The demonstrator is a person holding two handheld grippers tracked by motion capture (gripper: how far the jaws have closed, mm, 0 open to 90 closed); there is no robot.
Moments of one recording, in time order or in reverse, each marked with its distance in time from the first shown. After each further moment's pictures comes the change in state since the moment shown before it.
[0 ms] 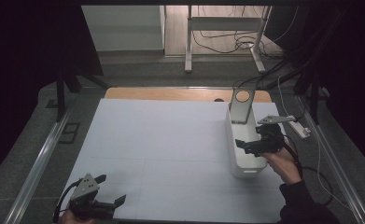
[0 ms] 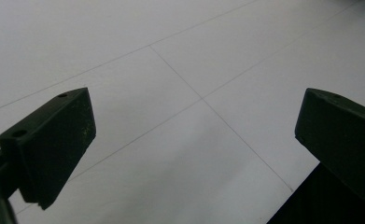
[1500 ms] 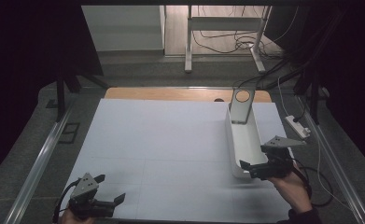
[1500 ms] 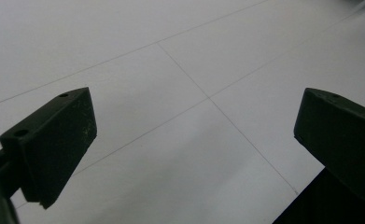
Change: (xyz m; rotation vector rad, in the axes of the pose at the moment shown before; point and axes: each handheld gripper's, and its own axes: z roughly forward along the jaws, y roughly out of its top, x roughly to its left) left arm 0.002 0.000 0.000 0.010 0.021 -0.029; right arm 0.035 -0.043 -0.041 -0.001 0.008 -0.010
